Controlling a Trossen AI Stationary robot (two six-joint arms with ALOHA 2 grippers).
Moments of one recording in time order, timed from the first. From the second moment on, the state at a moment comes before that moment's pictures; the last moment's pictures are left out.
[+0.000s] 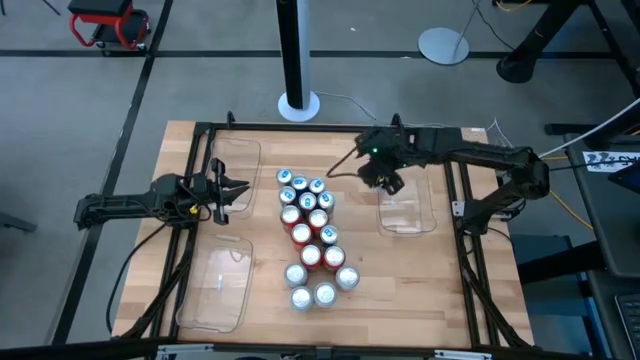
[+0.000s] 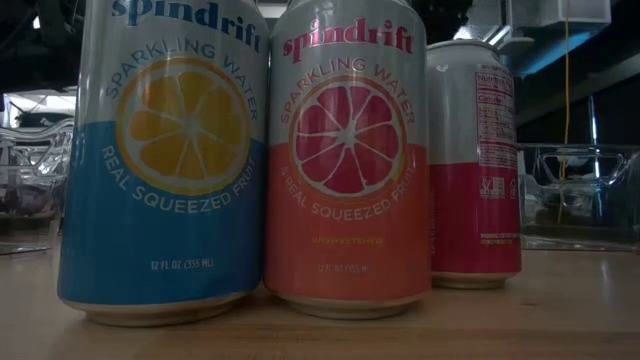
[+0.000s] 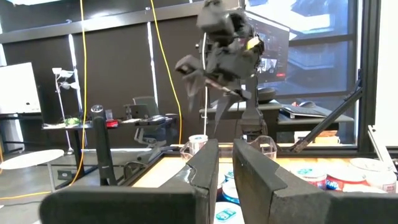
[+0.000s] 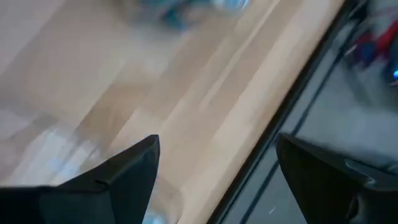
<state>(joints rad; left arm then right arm) 0.09 0.04 0.01 0.27 -0.11 0.11 -0.20 1.51 1.45 -0.93 0.13 -1.01</state>
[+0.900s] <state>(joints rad) 0.09 0.04 0.01 0.27 -0.11 0.11 0.05 1.58 1.45 -0.64 0.05 -1.08</state>
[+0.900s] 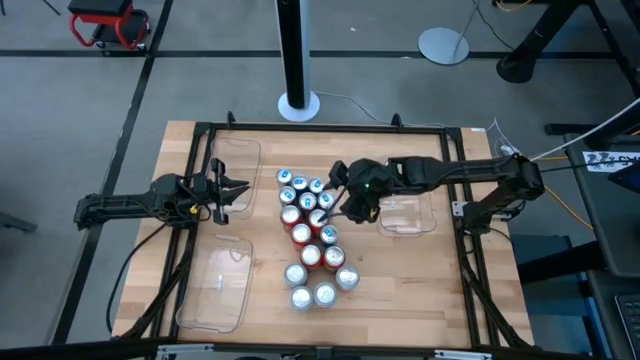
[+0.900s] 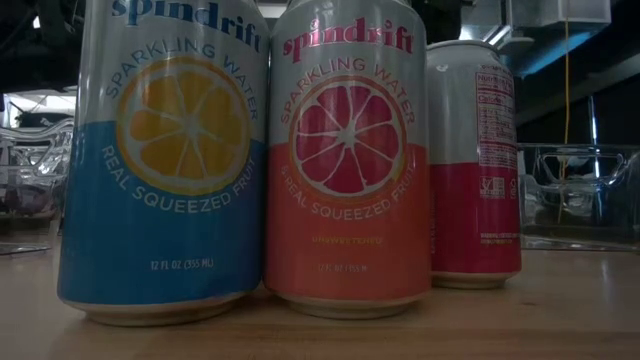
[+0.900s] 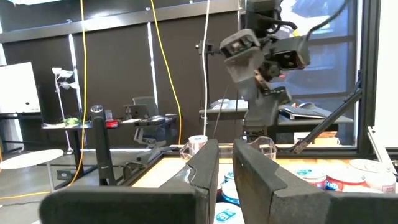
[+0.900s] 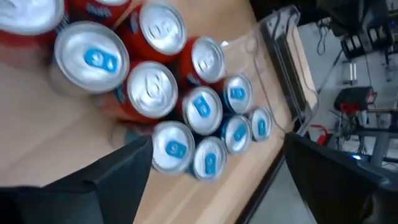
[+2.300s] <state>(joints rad) 0.09 0.04 0.01 0.27 -0.11 0.11 0.21 1.77 1.45 -0.66 0.12 -1.24</state>
